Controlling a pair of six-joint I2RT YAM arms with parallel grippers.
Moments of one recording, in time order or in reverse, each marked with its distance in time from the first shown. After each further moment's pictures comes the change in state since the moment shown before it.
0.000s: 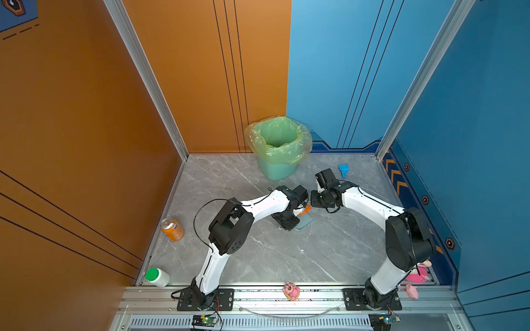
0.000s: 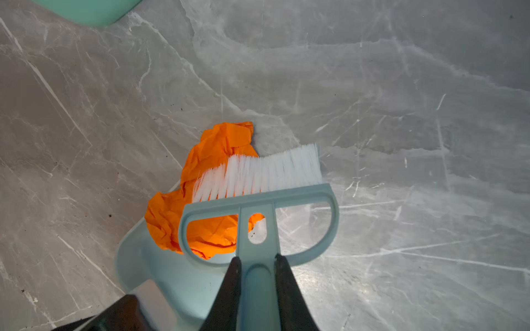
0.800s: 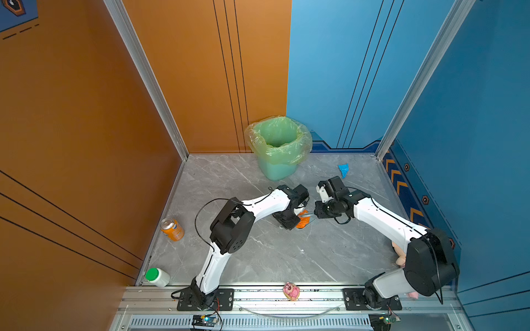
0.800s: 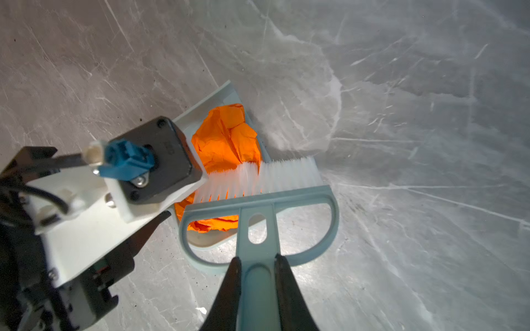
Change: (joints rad) left arm 0.003 0.019 0.028 -0.003 0.005 -0.016; right arm -0.006 -0.235 -0.144 -0.086 -0.118 -0.144
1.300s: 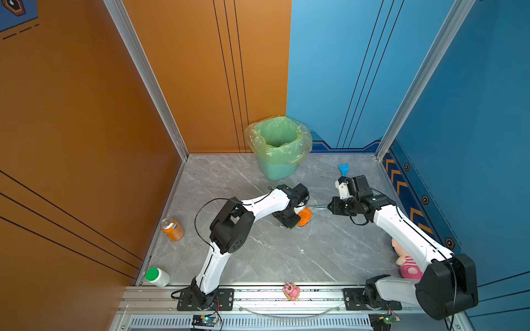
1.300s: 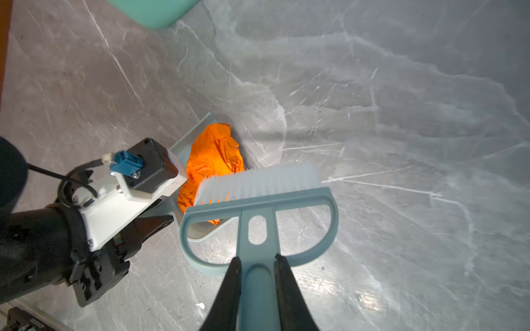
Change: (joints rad) left arm 0.012 -0.009 0.000 0.023 -0.002 -0.007; right arm -0.200 -0.204 -0.080 0.013 -0.072 0.005
